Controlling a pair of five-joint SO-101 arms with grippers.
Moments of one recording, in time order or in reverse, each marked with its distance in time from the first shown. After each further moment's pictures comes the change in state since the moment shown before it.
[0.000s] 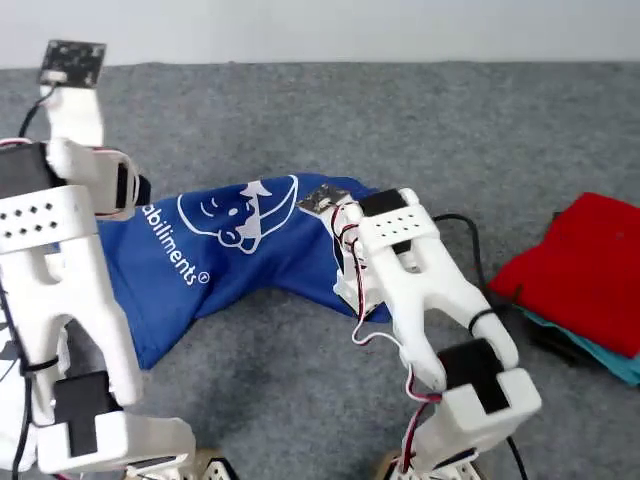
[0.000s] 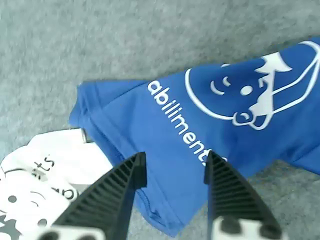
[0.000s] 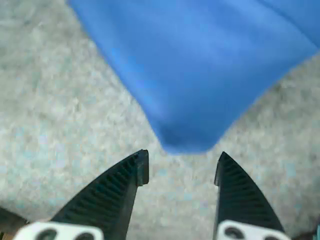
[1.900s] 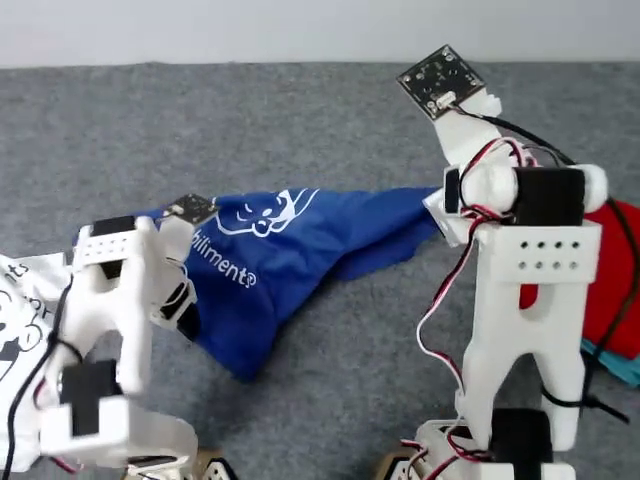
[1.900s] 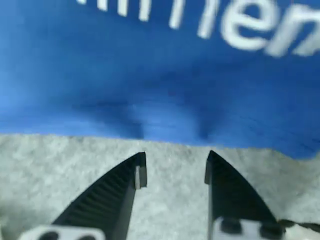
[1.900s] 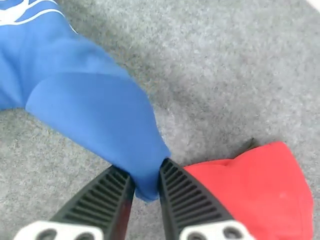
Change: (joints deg) left arm 3.4 5.6 50.4 -21.8 -24.5; right arm 18.4 -22.1 -34.3 18.3 10.5
